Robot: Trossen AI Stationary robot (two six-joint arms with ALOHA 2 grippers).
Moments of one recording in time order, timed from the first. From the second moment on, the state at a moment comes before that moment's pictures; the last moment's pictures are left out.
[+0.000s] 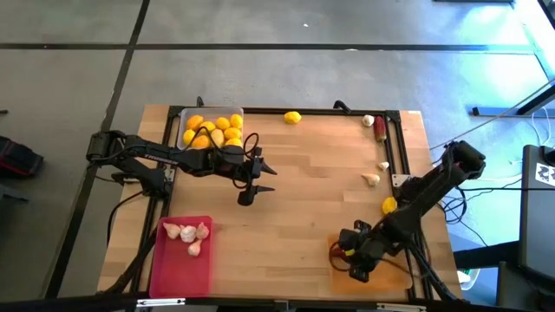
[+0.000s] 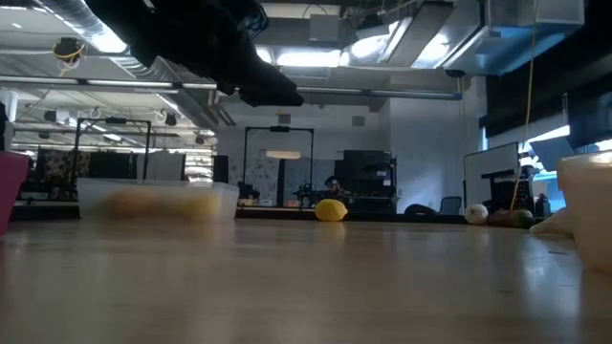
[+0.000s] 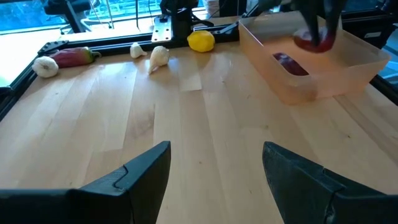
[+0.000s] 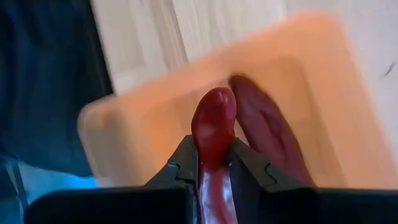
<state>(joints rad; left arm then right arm) 0.07 1.42 0.72 0.27 0.12 0.14 0.78 1.48 0.99 -0.63 0.04 1.07</state>
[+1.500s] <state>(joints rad) 0.07 1.42 0.72 0.27 0.12 0.13 0.53 1.32 0.99 -1.14 0.07 1.17</state>
